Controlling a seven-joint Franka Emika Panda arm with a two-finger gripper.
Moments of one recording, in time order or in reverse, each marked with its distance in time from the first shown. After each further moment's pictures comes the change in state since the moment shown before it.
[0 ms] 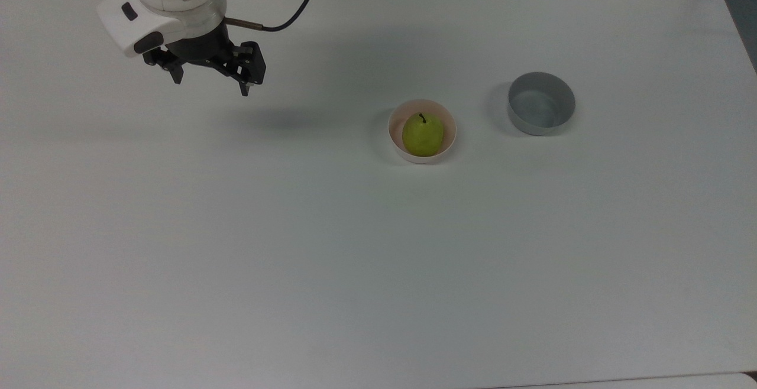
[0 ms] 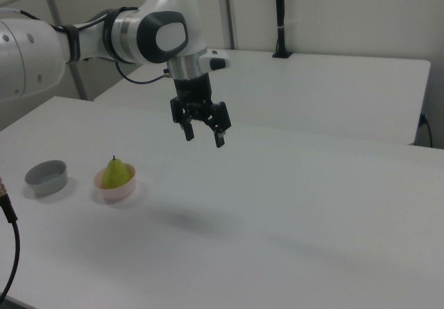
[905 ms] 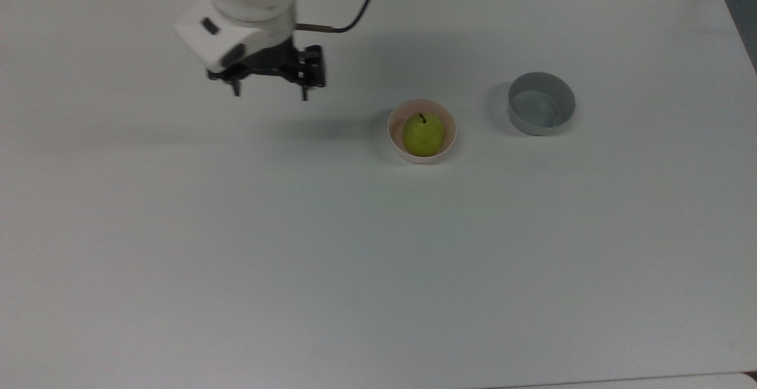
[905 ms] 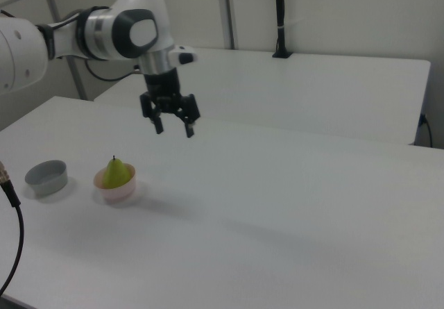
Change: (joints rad) arm 0.122 0.002 0.033 -0.005 0.008 0.000 0.002
